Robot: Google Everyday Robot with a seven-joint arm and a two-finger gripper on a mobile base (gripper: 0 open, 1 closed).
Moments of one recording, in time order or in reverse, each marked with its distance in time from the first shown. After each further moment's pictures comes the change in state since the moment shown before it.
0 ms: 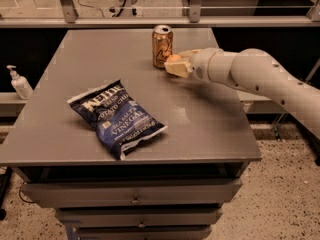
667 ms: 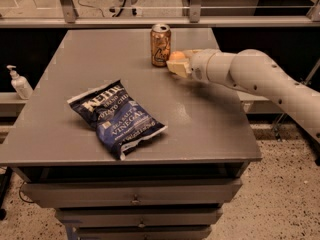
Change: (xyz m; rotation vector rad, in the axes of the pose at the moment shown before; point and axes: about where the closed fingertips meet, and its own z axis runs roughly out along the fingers) arm 0.000 0.001 0.010 -0.030 -0.020 -0.002
